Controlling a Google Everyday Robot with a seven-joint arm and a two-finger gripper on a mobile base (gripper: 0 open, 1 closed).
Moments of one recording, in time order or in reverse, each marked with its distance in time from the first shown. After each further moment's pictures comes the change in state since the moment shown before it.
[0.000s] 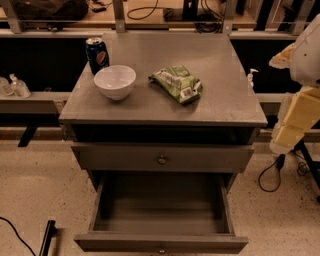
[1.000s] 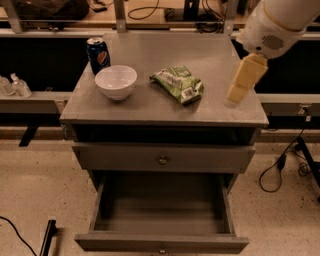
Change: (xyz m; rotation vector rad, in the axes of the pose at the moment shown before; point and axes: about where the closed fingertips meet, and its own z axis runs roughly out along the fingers) arm -0.057 -0.094 0.043 0.053 -0.078 0.034
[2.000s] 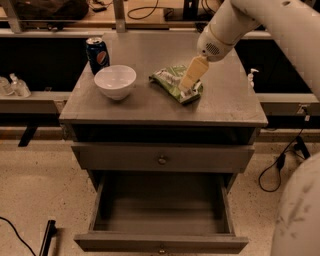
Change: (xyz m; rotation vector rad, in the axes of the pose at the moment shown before) arm -0.073 -0.089 0.135 -0.044 -0.144 0.158
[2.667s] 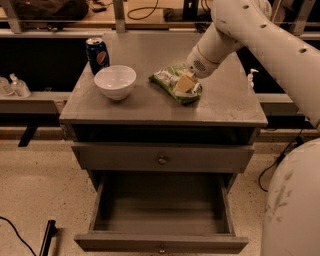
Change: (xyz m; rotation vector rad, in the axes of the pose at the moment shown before) arm 0.009 0.018 0.064 -0.097 0.013 0.109
